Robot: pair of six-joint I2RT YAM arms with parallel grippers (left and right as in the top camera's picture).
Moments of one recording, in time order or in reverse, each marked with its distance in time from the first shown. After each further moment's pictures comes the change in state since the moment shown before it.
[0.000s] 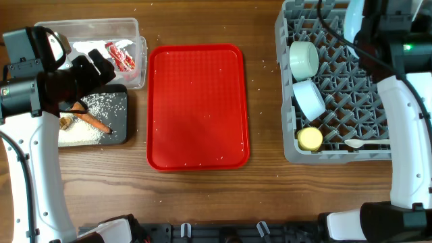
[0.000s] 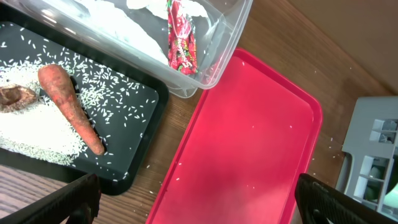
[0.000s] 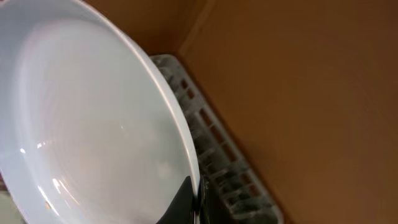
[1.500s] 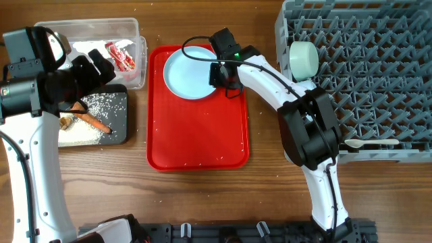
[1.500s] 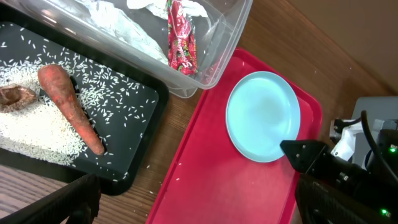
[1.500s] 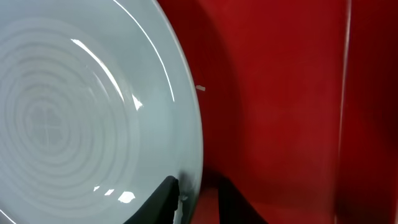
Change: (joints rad) left arm 0.000 0.000 0.000 0.000 0.000 0.000; right arm 0.465 0.720 -0.006 0.234 -0.901 0.564
